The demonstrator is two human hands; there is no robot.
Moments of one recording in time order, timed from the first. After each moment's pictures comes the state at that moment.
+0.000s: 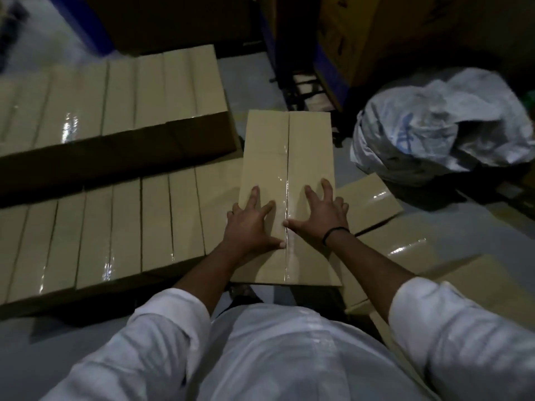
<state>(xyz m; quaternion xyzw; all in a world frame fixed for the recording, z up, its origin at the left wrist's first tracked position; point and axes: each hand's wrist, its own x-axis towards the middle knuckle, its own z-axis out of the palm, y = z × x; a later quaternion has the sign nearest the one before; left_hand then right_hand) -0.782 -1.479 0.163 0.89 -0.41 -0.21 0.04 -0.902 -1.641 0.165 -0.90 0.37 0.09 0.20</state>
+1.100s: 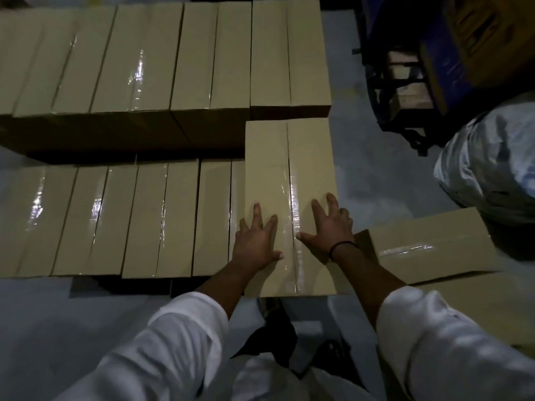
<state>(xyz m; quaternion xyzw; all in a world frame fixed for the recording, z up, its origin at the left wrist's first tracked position) -0.542 -1.359 0.044 0.91 -0.27 -0.30 0.06 -0.615 -1.556 0.042 -0.93 0.25 0.20 0.16</state>
